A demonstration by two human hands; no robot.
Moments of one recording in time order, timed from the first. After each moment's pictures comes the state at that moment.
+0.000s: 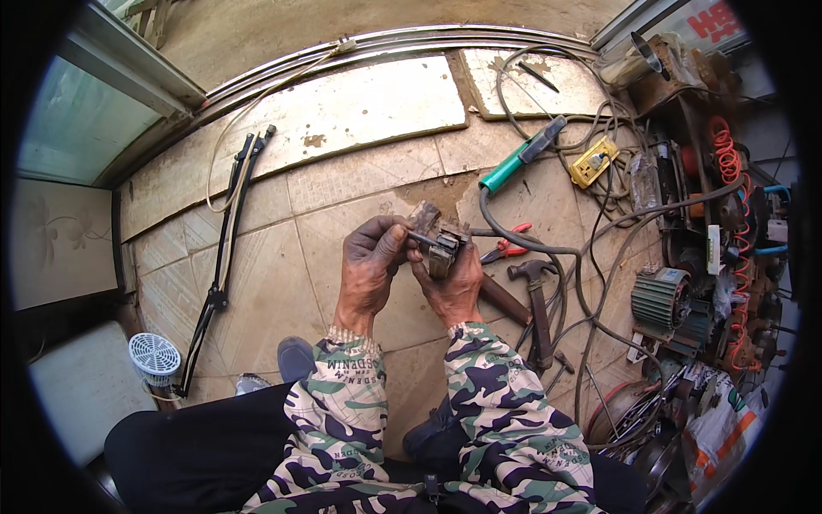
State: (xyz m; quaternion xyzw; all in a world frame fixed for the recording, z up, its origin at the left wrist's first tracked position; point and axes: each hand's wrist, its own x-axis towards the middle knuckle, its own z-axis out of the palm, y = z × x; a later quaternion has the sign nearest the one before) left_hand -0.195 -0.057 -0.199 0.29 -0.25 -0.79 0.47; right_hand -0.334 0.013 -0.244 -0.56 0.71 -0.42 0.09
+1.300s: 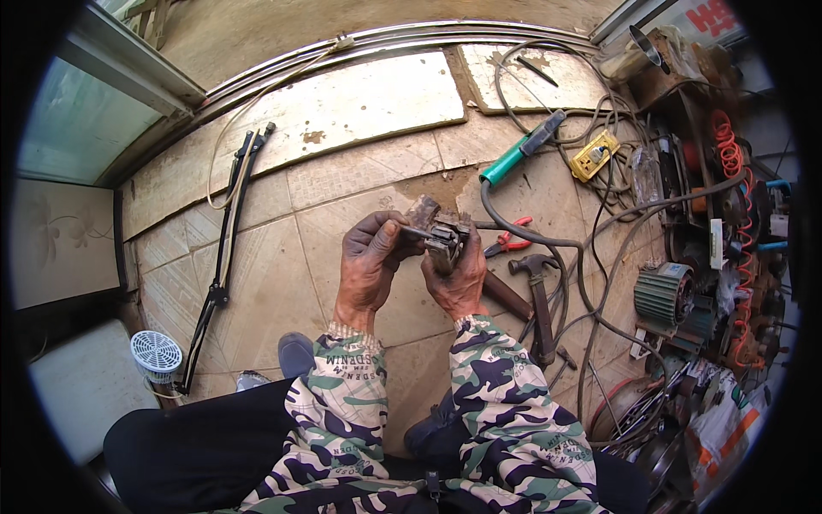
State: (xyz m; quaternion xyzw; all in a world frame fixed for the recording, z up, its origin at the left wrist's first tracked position) left_hand -0.196 -0.052 -0.195 0.26 -0.23 -0.80 0.49; right_hand -0.345 0.016 -0.248 -0.55 0.68 -0.46 0.15
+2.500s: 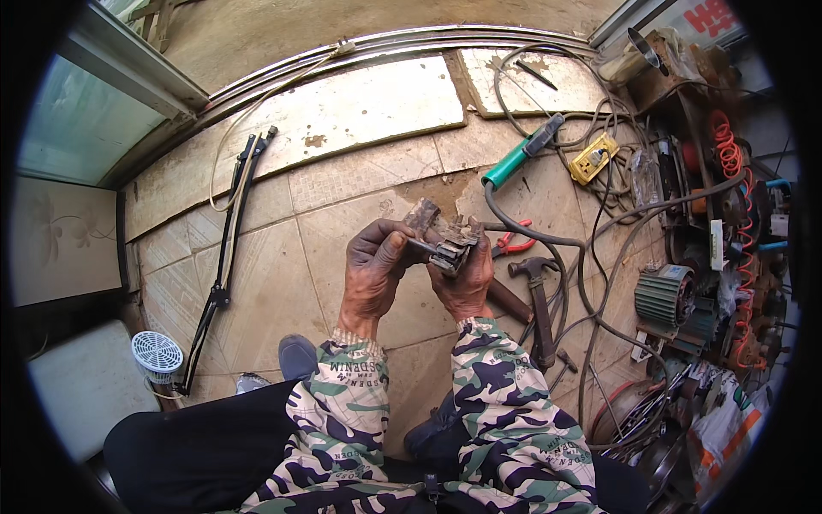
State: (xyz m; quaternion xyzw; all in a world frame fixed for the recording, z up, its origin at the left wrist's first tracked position) left_hand -0.202 -0.043 -0.181 0.23 -0.26 -0.80 0.49; right_hand -0.349 0.012 -0.238 -0.58 0.67 -0.47 0.02
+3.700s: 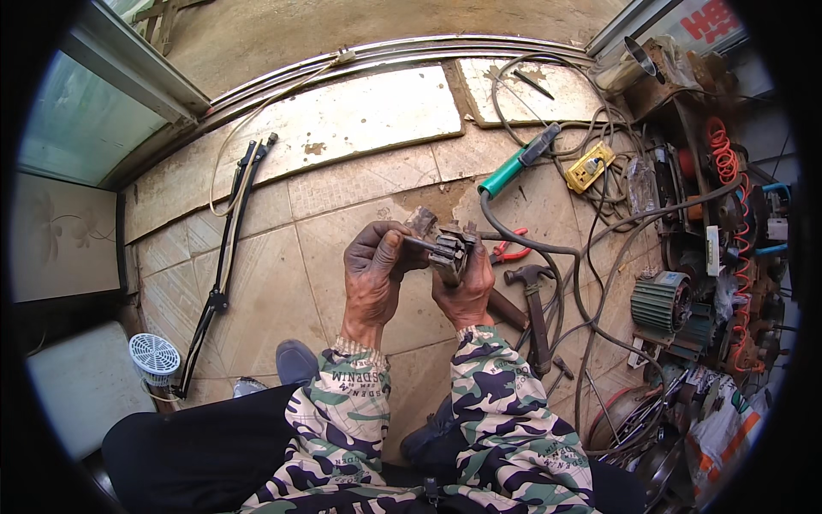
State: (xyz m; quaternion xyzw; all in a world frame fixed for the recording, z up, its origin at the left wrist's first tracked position) left_hand -0.212 -0.042 -0.172 0.27 -0.23 -0.77 0.53; right_hand -0.354 0.017 -0.227 -0.57 0.68 -0.45 0.05
